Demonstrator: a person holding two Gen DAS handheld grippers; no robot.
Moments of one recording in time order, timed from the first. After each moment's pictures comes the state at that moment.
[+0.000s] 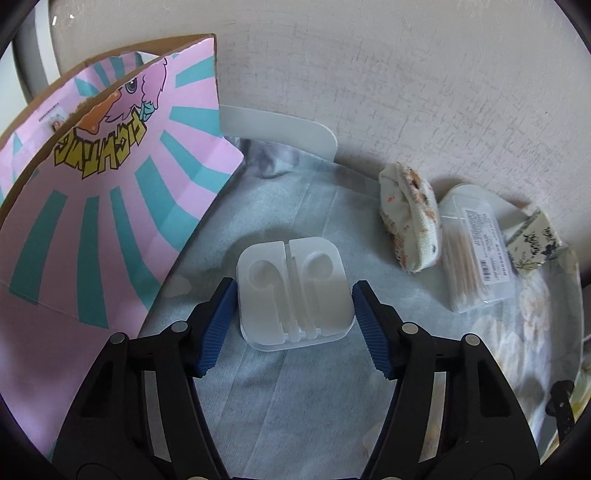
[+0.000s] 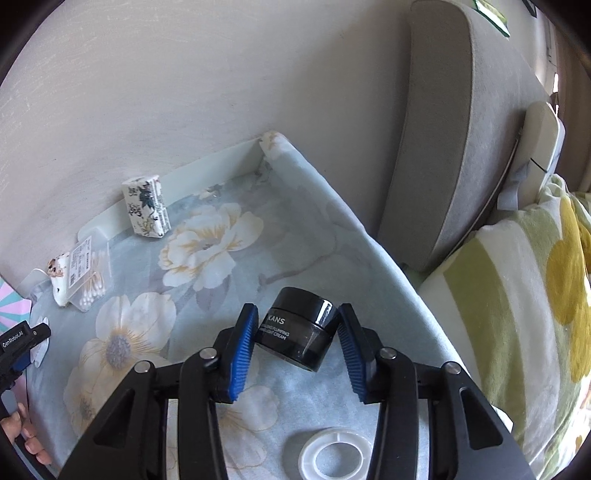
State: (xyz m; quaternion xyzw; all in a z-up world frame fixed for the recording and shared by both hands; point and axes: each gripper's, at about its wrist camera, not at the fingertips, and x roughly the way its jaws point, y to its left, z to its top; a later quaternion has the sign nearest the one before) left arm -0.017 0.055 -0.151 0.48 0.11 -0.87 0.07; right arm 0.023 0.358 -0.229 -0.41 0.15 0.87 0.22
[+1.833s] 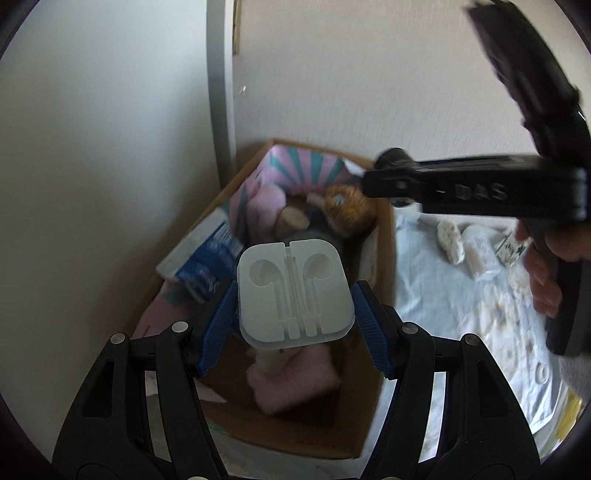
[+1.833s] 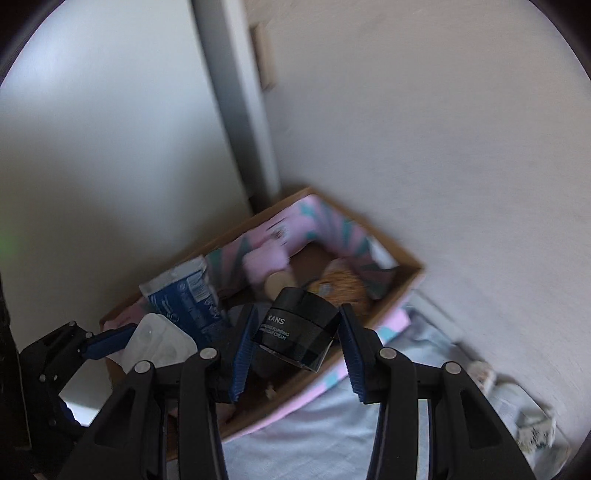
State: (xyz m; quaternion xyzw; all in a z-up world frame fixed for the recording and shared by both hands) left arm 0.096 -0.130 -0.051 0.40 0.08 -0.91 0.09; right arm -0.102 -0.025 -0.121 -0.43 -0.13 0.81 -0.37
